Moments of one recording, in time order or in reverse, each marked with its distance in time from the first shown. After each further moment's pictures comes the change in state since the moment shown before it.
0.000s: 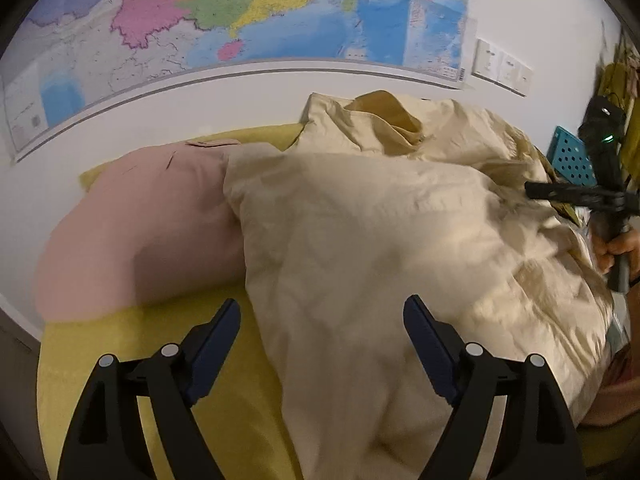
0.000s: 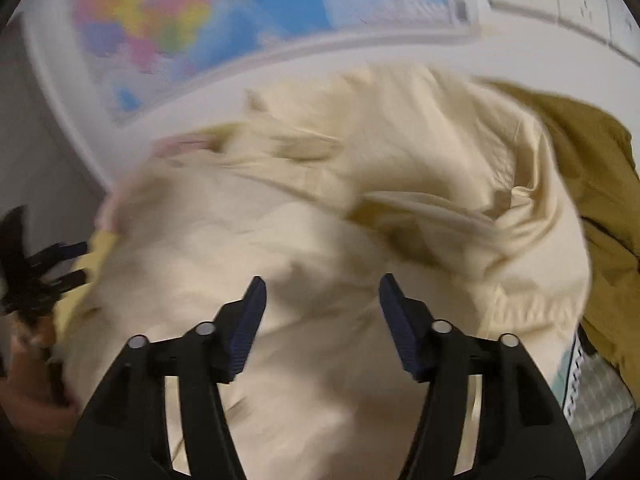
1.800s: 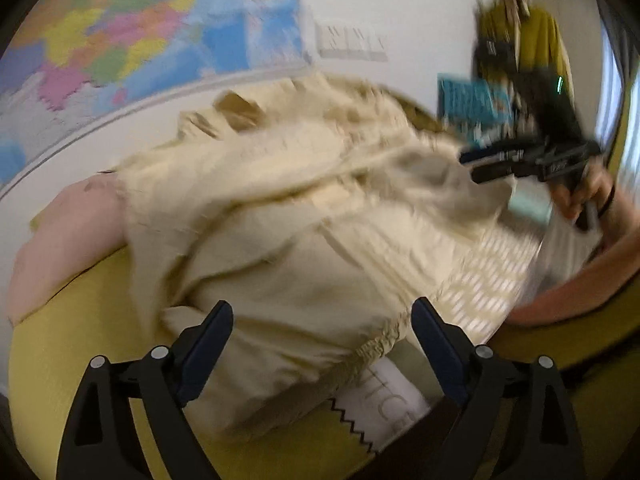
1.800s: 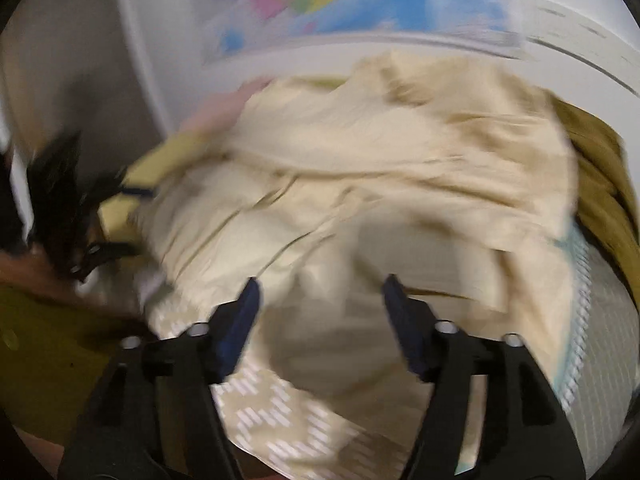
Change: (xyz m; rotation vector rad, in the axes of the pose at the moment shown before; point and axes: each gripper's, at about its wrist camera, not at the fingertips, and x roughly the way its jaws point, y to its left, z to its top) left arm -0.063 -0.087 -0.101 0.226 -0.112 -0.203; right arm -0.099 0.058 -0.146 -0.139 -0.037 0.023
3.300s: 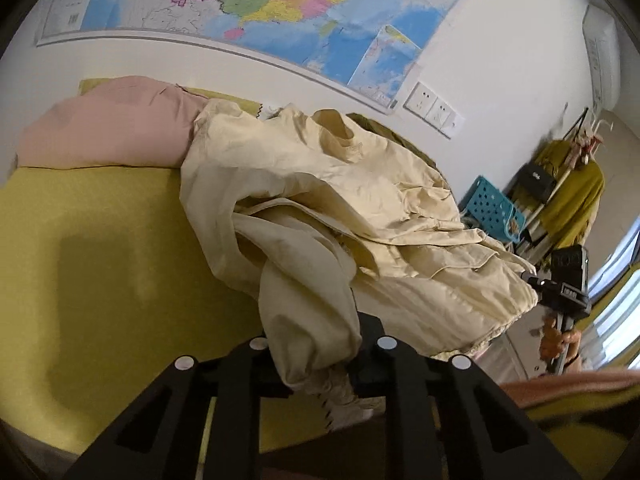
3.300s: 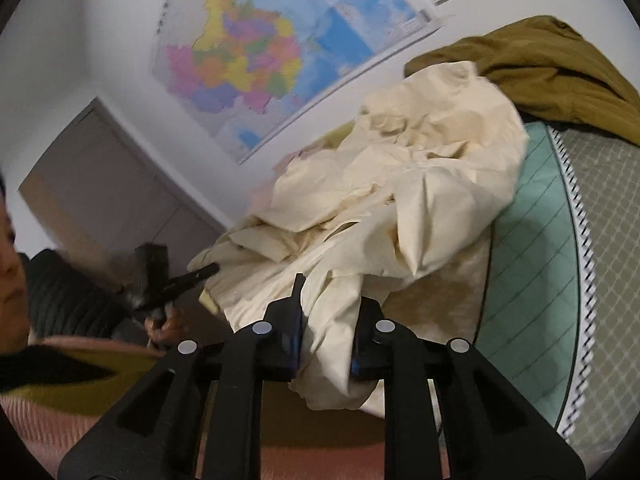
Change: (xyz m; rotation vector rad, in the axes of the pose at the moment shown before) left arm -0.021 0.075 -0.008 -0.484 -0.003 -0.096; right arm -0.075 -0.048 -0.055 0.373 -0.111 0.342
